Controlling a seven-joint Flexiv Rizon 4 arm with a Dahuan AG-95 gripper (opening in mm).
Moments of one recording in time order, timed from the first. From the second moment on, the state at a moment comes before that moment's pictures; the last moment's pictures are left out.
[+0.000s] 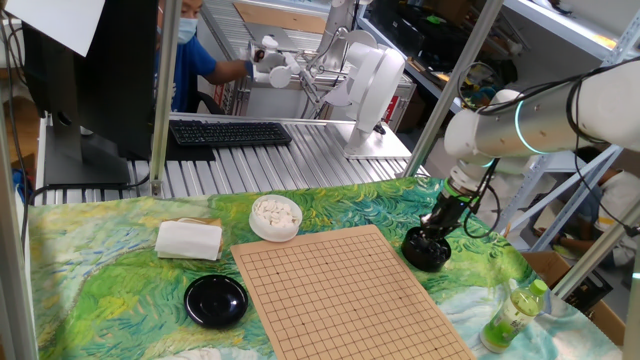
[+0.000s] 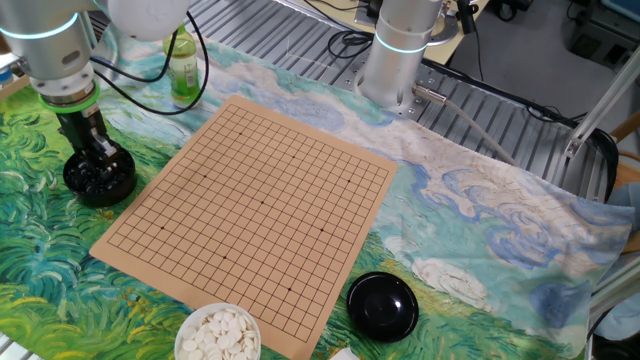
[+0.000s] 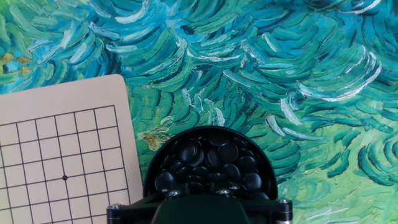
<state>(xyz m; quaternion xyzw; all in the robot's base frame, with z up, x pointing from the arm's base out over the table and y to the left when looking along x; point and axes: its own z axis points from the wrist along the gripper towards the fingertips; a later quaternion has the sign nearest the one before) 0.612 -0.341 0.039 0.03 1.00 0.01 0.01</state>
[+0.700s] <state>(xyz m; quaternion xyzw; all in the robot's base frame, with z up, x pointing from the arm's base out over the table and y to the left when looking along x) 0.609 -0.344 0.057 0.03 1.00 0.00 0.01</state>
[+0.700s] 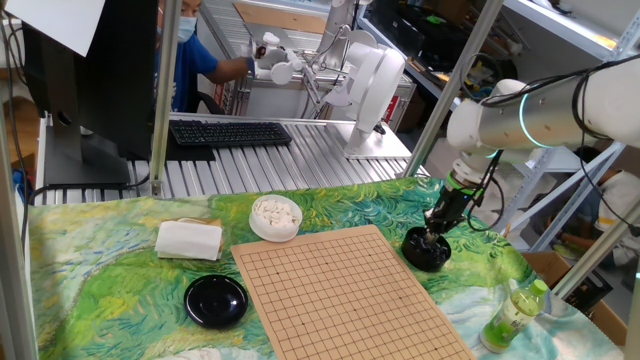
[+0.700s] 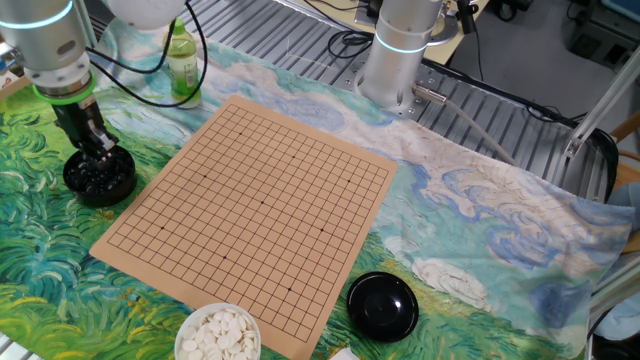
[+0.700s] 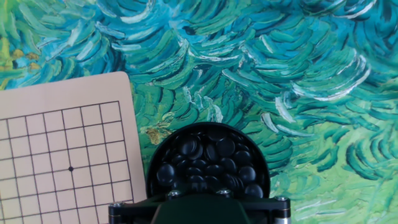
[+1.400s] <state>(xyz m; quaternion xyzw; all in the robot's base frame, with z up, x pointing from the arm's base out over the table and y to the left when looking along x) 0.601 -0.342 0.054 0.03 1.00 0.00 0.01</state>
